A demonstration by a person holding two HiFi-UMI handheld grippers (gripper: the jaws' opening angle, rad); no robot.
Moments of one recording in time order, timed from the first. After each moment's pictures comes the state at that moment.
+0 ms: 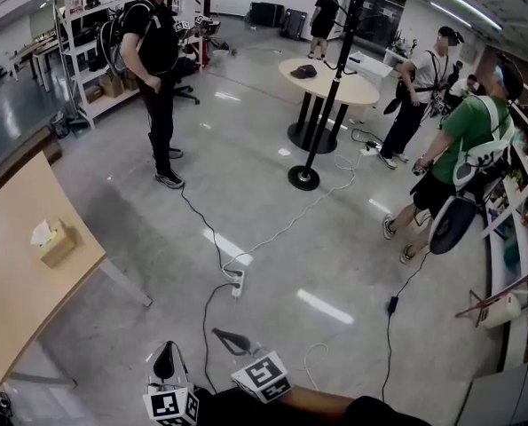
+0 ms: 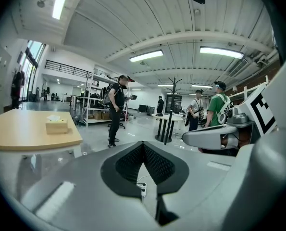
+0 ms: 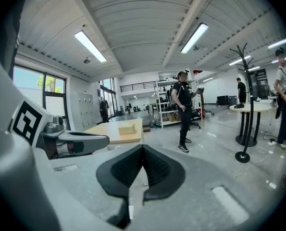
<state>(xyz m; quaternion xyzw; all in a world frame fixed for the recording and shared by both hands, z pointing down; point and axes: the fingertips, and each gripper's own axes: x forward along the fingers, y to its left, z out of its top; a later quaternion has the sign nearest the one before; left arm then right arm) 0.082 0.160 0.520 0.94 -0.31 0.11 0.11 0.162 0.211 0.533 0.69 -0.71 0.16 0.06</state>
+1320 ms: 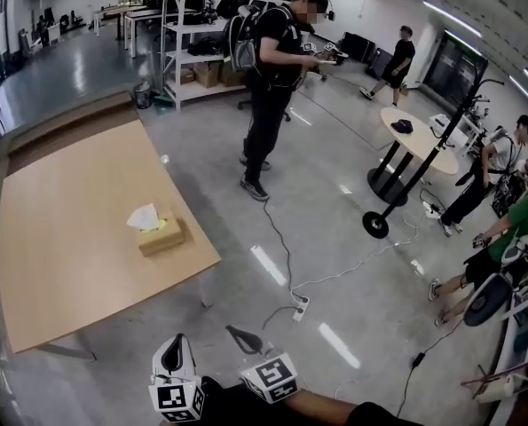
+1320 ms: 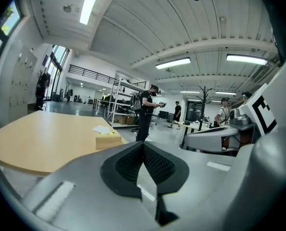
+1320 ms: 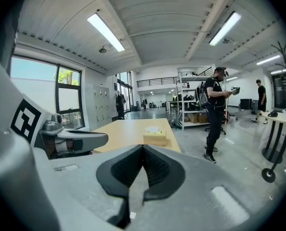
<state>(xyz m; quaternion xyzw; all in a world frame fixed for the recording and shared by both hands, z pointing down) -0.122 -0.061 0.516 0.90 -0.41 0.07 0.14 -0.028 -0.027 0.514 0.62 -0.77 0.14 0.11</state>
